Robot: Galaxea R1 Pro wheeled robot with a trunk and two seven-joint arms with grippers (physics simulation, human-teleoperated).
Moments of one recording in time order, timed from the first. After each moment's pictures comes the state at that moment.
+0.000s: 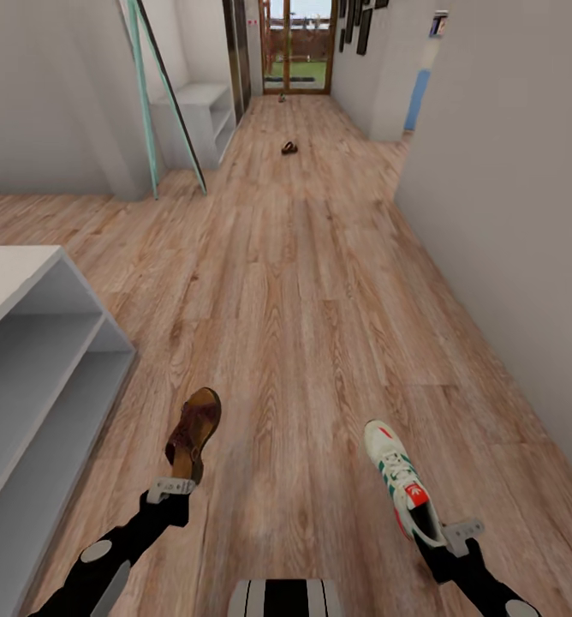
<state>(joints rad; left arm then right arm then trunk) -0.20 0.19 -0.16 -1.17 0.27 0.17 -0.16 -0.19 -0.16 -0.20 -0.83 0.21 -0.12 0.32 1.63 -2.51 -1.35</state>
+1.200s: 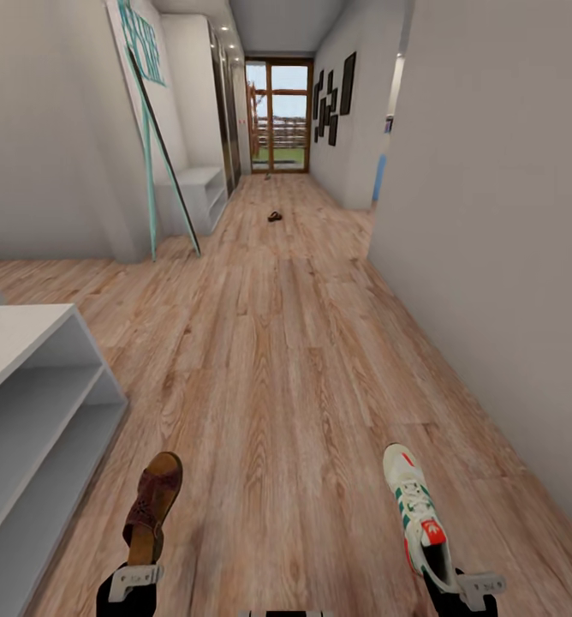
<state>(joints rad) -0.12 0.16 -0.14 -0.70 0.26 -0.33 -0.03 -0.18 -0.10 -0.39 -0.54 0.22 -0.42 0.32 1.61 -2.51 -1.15</state>
